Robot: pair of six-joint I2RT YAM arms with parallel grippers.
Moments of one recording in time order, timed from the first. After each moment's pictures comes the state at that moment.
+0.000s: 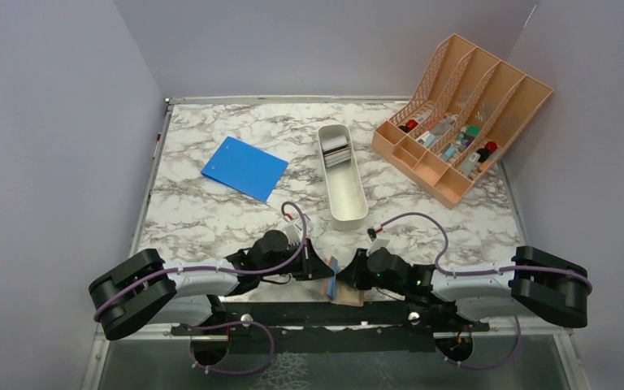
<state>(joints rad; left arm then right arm) -0.99 1.21 0.23 0.58 0.29 -1.06 1.18 1.19 0.19 0.38 0.22 1.08</state>
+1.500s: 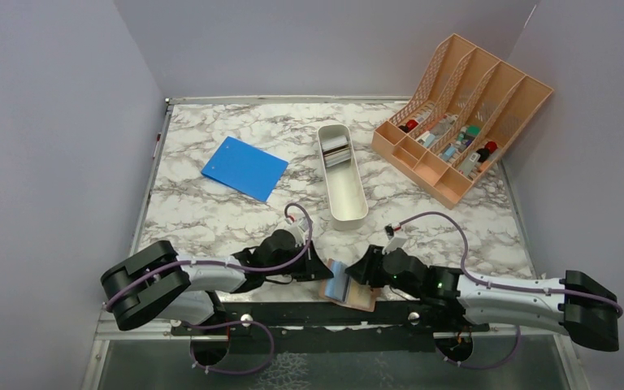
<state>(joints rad) -1.00 1.30 0.25 0.54 0.26 -1.05 1.18 0.85 0.19 0.06 0.31 1.08</state>
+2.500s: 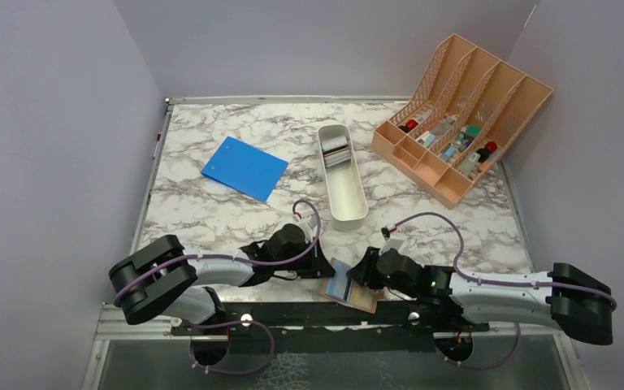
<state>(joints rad) -1.00 1.38 0.34 0.45 0.27 -1.02 1.18 0.95 0.18 0.10 0.32 1.08</state>
